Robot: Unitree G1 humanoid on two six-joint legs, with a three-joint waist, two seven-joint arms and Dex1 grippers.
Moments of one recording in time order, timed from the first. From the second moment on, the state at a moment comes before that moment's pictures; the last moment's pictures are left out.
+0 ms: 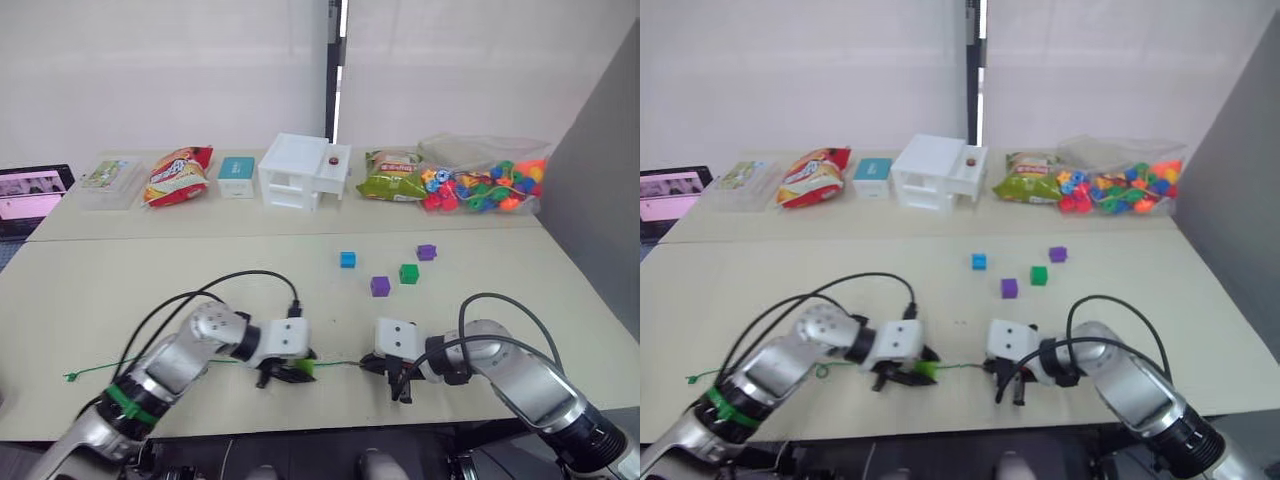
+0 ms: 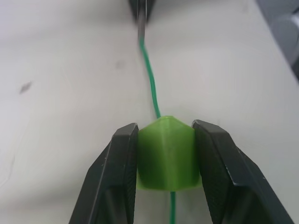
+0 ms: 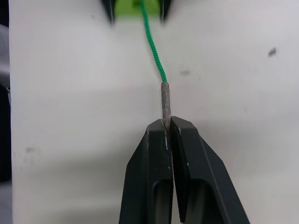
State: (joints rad) left arm -0.40 0.81 -0.40 -0.14 -0.10 0.27 -1.23; right arm -0.35 -0.80 0.42 -0.42 0.12 0.61 0.99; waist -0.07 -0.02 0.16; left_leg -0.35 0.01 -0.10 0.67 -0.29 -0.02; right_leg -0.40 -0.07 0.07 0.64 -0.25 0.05
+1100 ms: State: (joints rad) left arm -0.32 1.20 -0.05 0.42 -0.21 -0.08 -1.56; right arm -0.43 -0.73 0.46 -0.37 0.09 0.60 1.06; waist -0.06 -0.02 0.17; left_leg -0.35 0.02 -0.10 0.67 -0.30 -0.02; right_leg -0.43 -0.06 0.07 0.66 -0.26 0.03
